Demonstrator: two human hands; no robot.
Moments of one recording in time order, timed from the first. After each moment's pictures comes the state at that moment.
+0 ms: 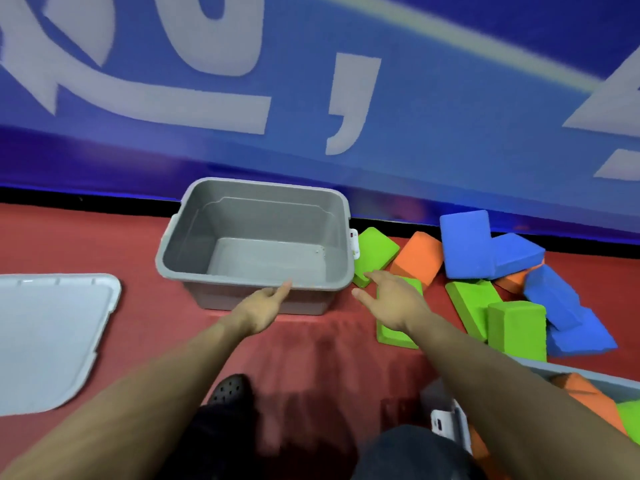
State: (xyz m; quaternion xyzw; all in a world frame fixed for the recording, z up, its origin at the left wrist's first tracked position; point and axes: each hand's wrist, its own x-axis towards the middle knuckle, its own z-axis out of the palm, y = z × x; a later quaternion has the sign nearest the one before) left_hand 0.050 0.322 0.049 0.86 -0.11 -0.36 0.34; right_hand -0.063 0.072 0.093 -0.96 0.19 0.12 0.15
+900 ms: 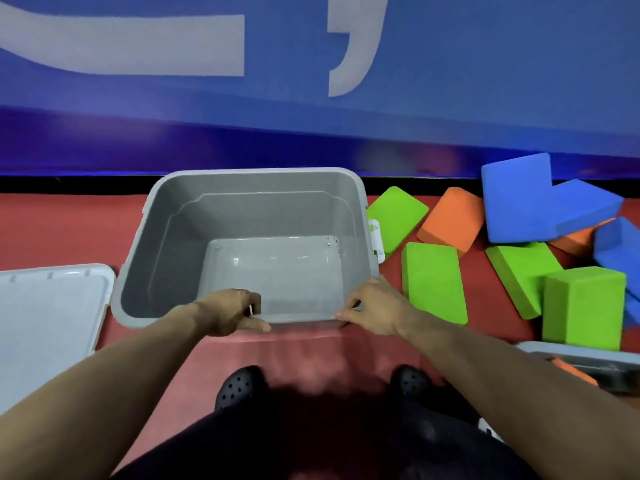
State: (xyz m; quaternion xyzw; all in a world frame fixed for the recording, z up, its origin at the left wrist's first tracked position) left_hand 0.132 0.354 -0.035 0.86 -0.32 -0.40 0.02; right_hand -0.011 0.072 -0.039 -0.95 0.07 0.21 0.21
